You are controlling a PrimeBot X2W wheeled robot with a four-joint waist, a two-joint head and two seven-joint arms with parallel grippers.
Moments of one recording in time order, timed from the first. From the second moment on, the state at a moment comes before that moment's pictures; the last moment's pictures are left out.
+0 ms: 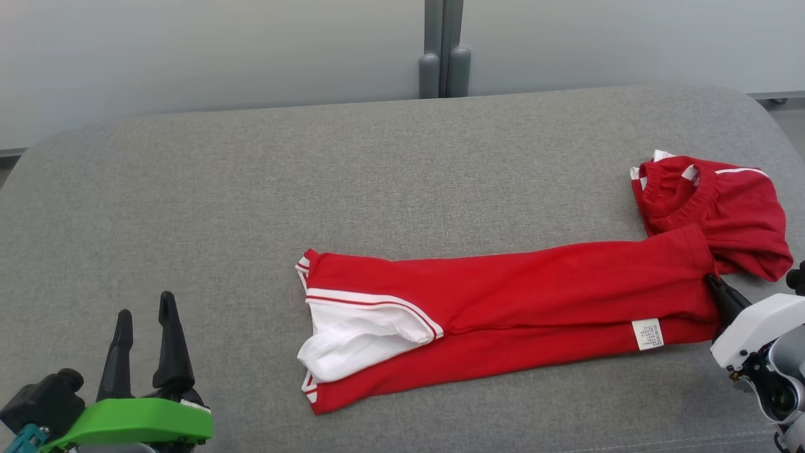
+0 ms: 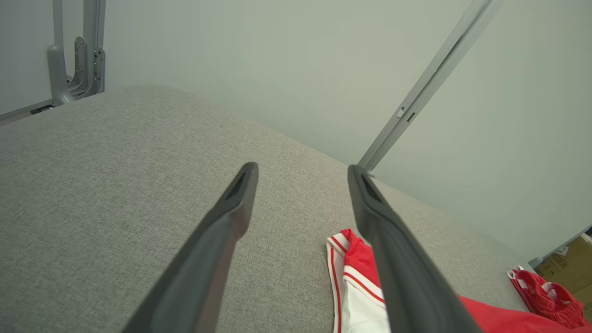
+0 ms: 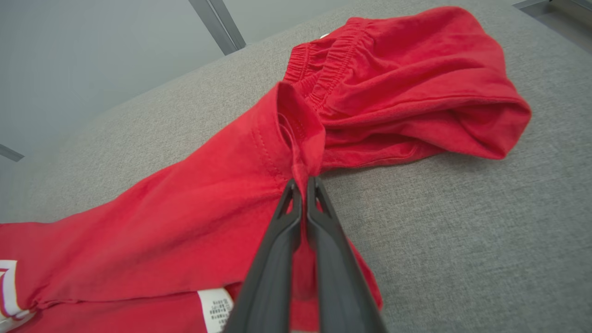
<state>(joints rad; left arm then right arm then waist) 0.13 0.05 -0.02 -0.11 -0.64 0.11 -0.14 -0.22 -0.46 0.39 0.61 0.90 0.07 -0.06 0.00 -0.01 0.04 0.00</state>
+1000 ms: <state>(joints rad) 0.12 0.05 -0.10 -0.11 -0.64 0.12 -0.11 -0.29 -0.14 0.61 0.31 1.08 0.12 0.12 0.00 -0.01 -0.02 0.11</state>
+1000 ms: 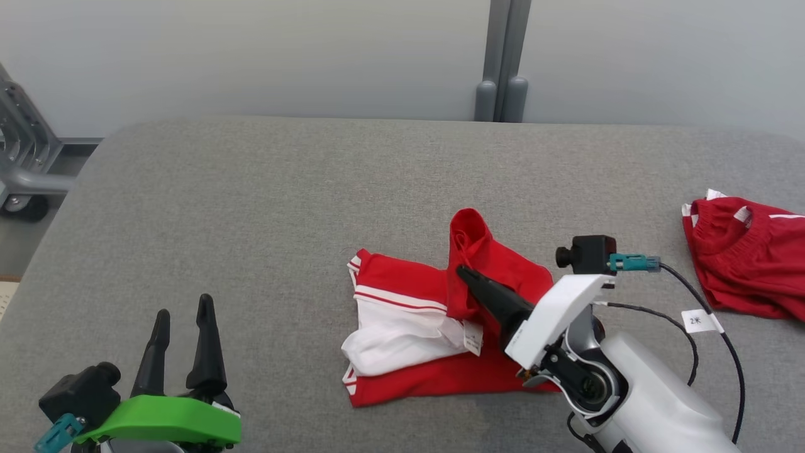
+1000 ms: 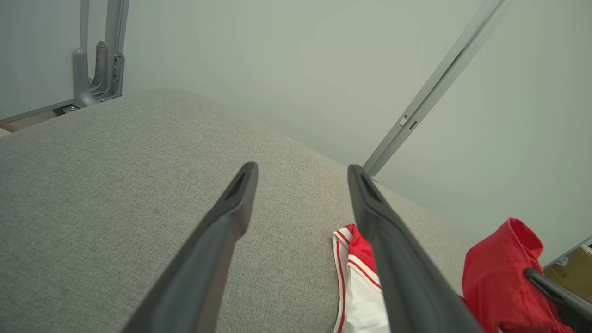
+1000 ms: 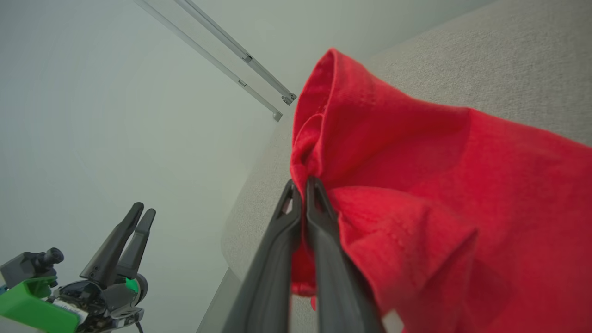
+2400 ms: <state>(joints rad) 0.15 0.05 -0.10 -0.12 -0.66 0.12 -0.12 -0.57 -0.12 0.71 0.54 0.88 0.06 0.08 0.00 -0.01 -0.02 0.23</state>
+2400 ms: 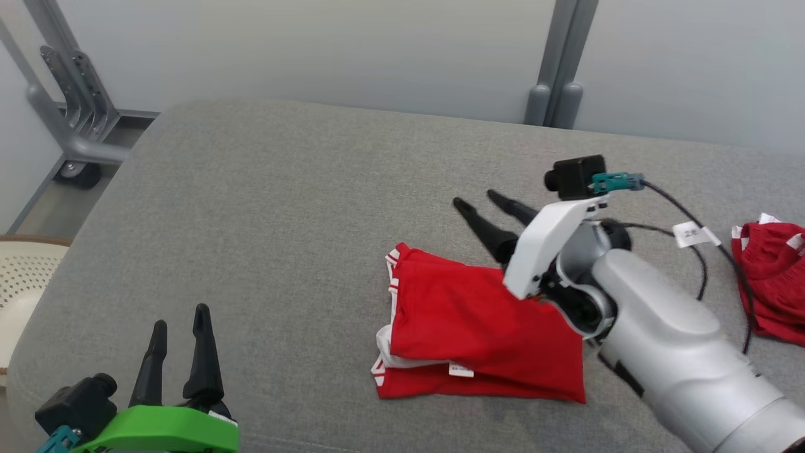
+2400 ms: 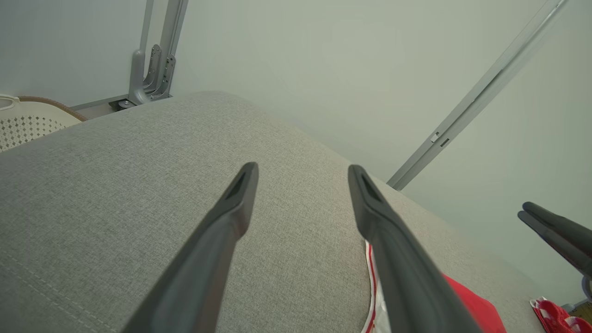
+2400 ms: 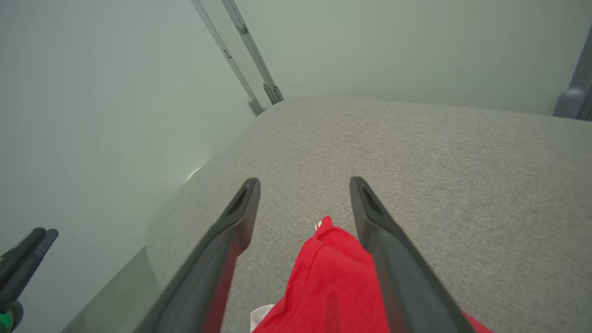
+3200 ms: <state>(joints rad) 0.15 0.05 -0.13 -0.15 -0.66 0.12 -0.11 -0.25 -0.25 0.62 0.61 0.93 0.05 -0.12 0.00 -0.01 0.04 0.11</state>
